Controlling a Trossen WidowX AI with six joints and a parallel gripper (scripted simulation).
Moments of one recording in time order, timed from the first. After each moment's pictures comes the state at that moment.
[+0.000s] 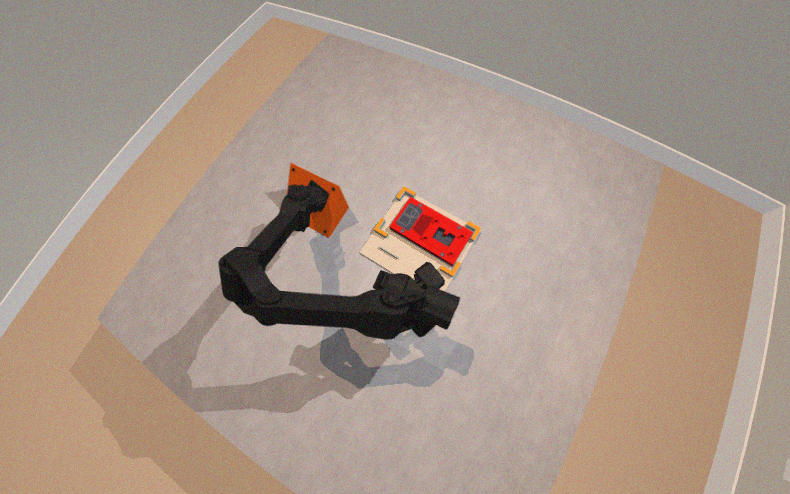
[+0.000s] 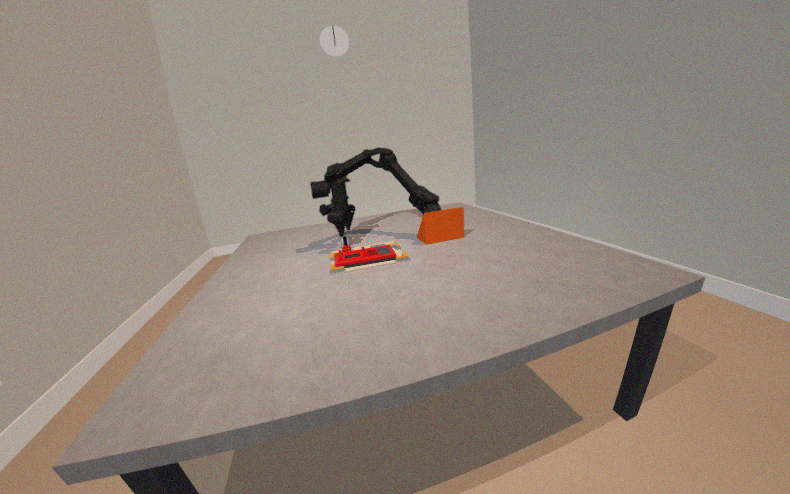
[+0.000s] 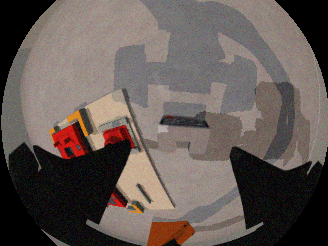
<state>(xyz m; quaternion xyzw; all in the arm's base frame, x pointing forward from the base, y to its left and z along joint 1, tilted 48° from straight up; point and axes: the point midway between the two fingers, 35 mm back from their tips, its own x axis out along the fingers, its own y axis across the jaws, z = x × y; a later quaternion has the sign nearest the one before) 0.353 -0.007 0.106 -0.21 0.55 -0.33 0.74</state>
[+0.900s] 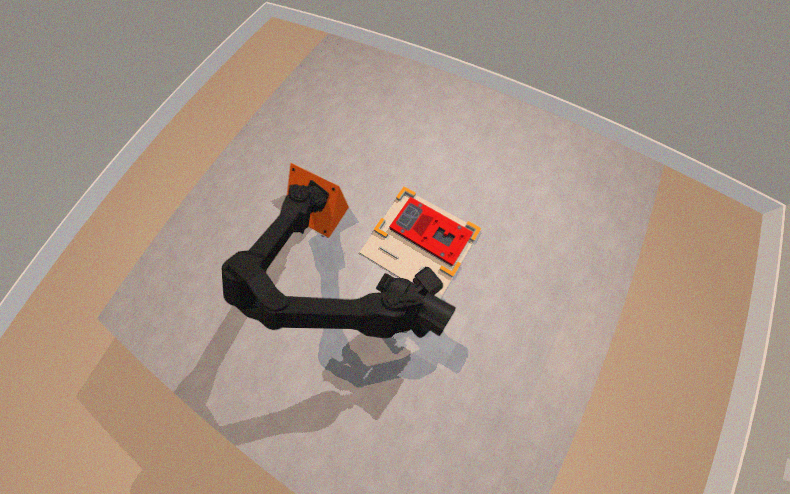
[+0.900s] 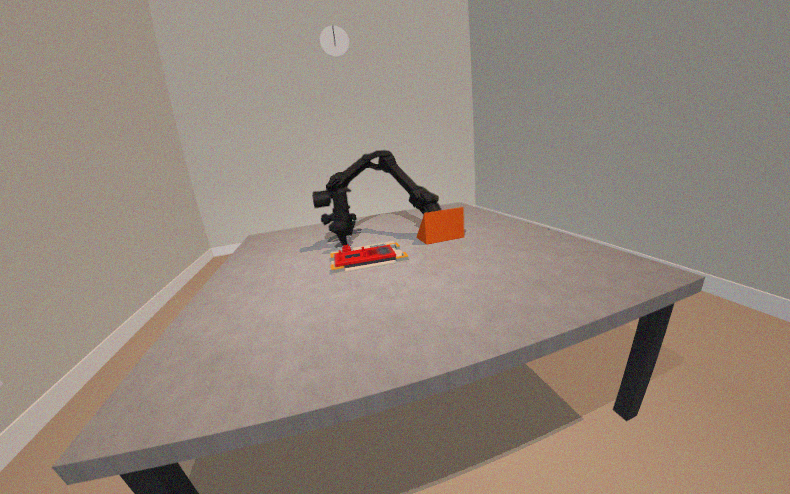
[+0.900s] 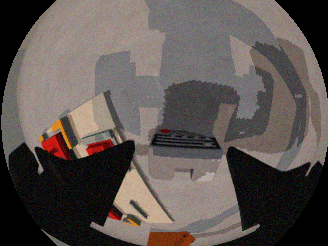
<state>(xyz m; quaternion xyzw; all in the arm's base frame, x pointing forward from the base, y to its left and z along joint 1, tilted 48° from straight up) 0.360 -0.035 0.081 -0.21 0.55 -0.33 0.74</state>
